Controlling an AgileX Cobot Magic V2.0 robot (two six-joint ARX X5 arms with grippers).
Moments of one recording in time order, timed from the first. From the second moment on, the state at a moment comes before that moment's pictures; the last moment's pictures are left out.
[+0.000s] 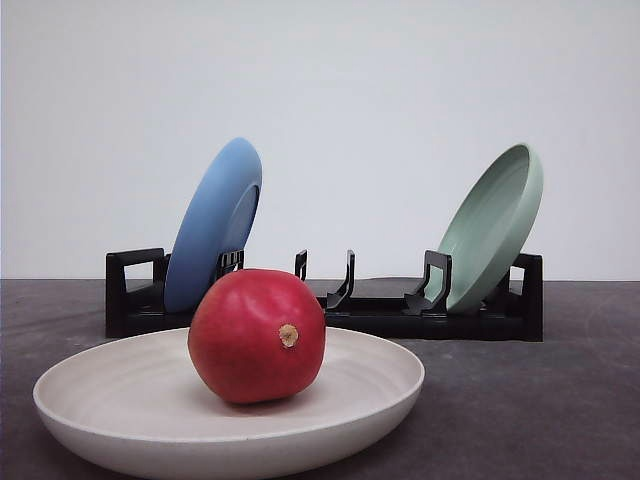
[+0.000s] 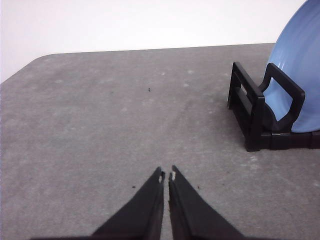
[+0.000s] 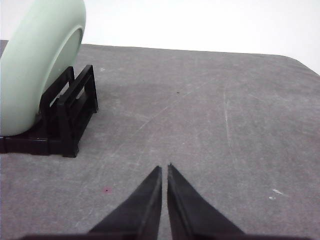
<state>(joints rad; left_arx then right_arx) -0.02 0.00 0.02 -0.18 -0.03 0.06 0.01 0.01 0.01 -0.16 0.03 0.00</state>
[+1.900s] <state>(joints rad) -0.02 0.00 0.02 -0.18 -0.03 0.06 0.01 0.01 0.01 -0.16 0.03 0.00</state>
